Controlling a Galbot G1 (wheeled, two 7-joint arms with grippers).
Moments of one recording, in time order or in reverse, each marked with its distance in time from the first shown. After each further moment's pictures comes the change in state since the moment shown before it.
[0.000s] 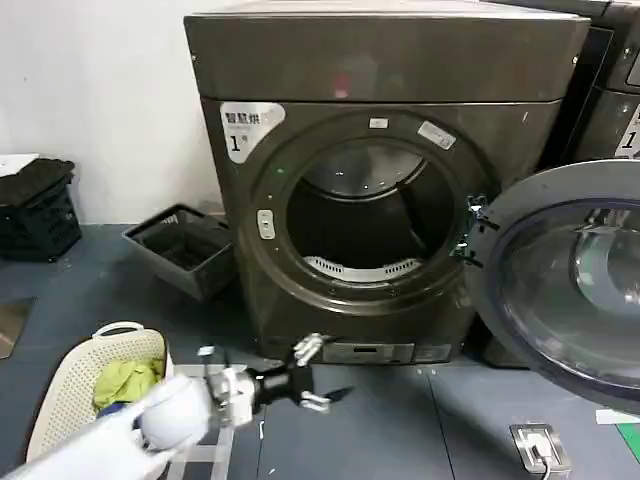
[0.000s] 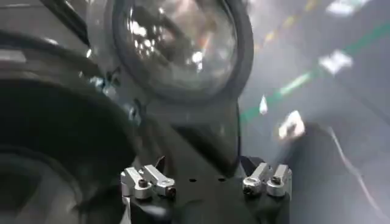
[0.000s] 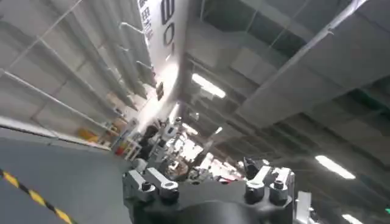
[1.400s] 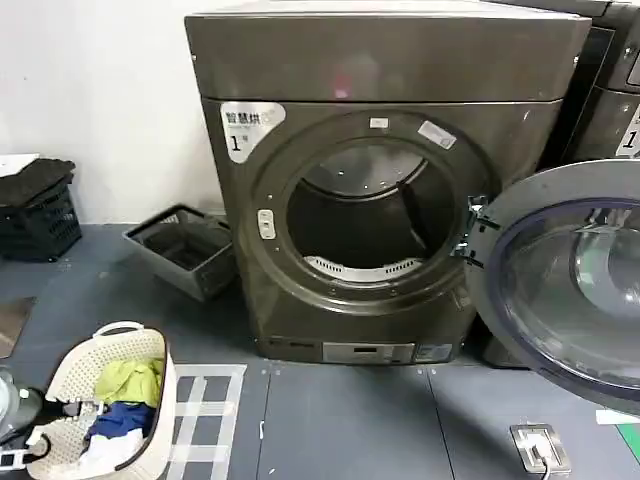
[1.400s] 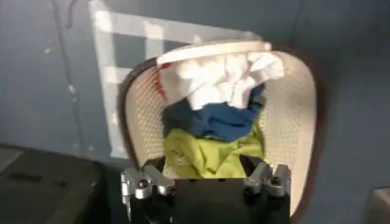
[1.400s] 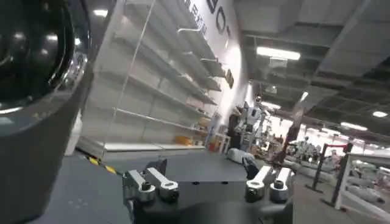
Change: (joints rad) left arm 0.614 0.407 -0.755 0.201 1.533 -0.704 0.010; right arm 0.025 -0.108 -0.194 -0.029 0.313 0.004 -0.203
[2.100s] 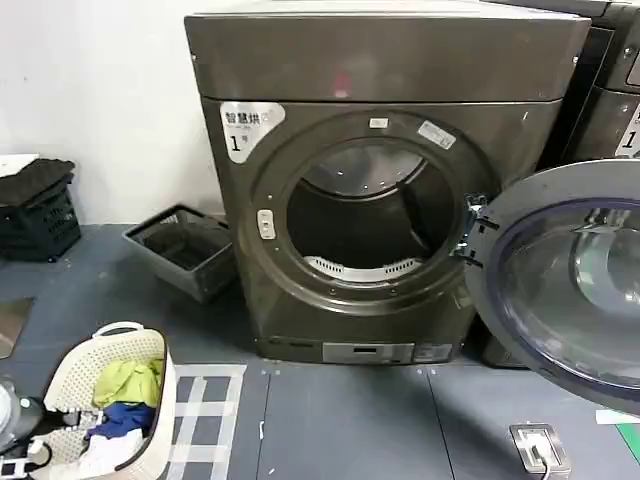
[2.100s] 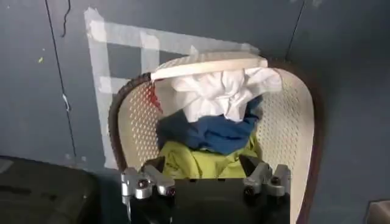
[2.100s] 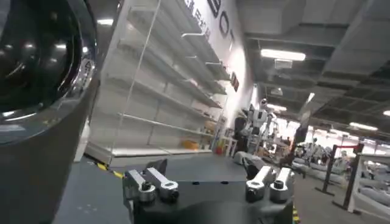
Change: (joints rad) left arm 0.023 -0.012 -0.003 0.013 0.003 0.001 0.008; right arm 0.006 -0.005 -0.010 -0.017 0.003 0.032 -0.011
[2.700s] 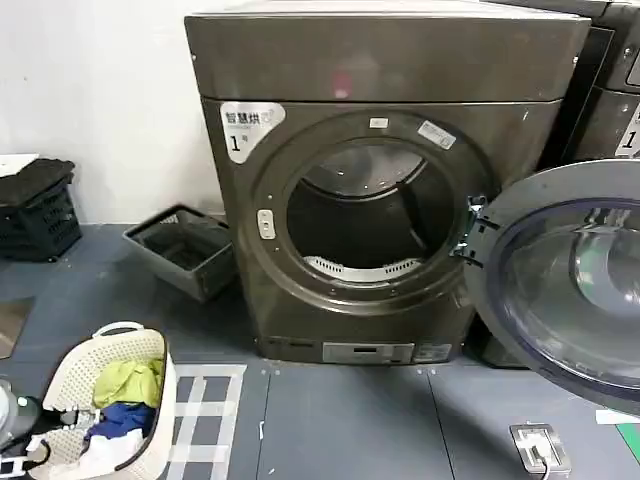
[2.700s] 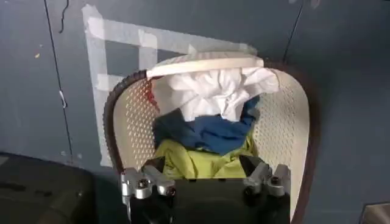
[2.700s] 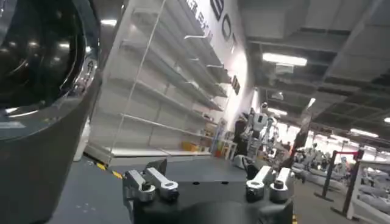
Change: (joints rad) left arm -0.003 -0.003 0.001 0.014 -0.012 0.001 0.002; right arm 0.005 0.005 0.000 -0.004 -0.030 0.011 -0.003
